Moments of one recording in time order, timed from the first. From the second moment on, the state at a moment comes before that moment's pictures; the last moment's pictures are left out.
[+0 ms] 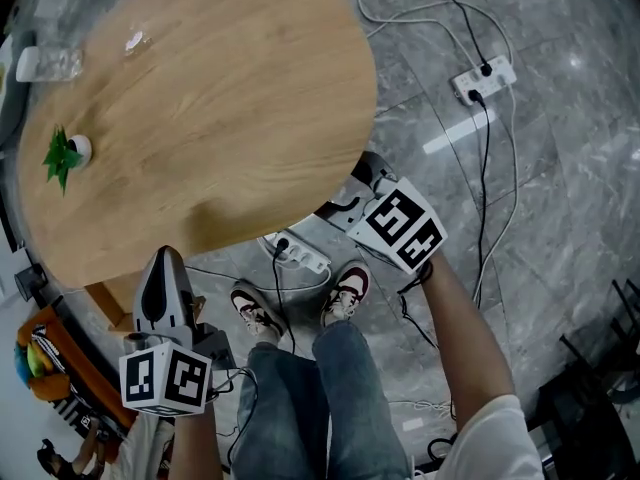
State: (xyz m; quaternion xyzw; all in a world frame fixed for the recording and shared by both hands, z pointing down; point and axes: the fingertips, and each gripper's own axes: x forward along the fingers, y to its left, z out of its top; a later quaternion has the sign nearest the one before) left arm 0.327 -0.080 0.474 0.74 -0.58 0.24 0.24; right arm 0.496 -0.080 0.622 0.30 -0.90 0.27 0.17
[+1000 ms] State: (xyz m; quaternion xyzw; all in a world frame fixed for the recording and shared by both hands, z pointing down) left arm 0.296 -0.065 0.486 0.71 -0.60 0.22 0.29; right arm 0.499 -0.074 0.622 0.23 -0.91 0.22 0.24
